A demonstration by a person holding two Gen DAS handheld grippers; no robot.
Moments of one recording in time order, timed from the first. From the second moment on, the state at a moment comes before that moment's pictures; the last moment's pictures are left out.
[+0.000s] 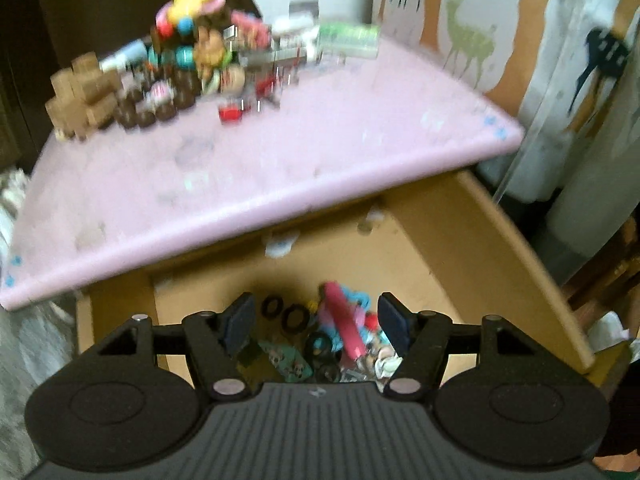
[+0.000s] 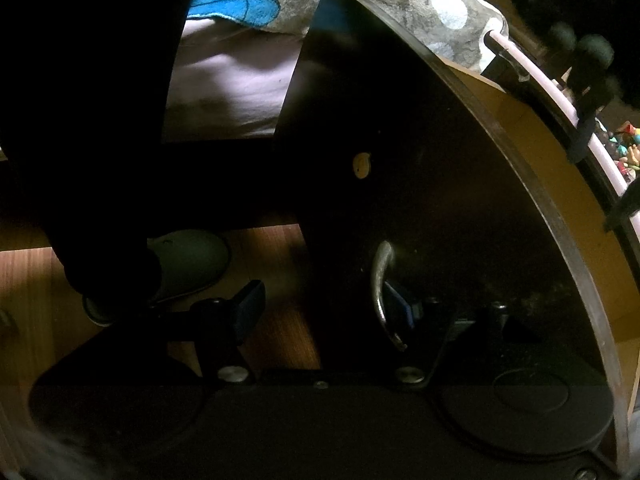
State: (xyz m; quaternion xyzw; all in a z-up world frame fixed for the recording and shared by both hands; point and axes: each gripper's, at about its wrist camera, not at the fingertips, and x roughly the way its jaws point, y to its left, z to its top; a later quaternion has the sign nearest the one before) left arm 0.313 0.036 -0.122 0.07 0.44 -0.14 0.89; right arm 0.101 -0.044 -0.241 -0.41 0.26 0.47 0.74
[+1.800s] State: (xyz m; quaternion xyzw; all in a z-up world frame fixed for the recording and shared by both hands) left arm 0.437 0.031 -0.103 0.13 0.35 -0.17 0.91; right arm 0.098 -0.043 -0.242 -0.42 0.24 0.48 0.73
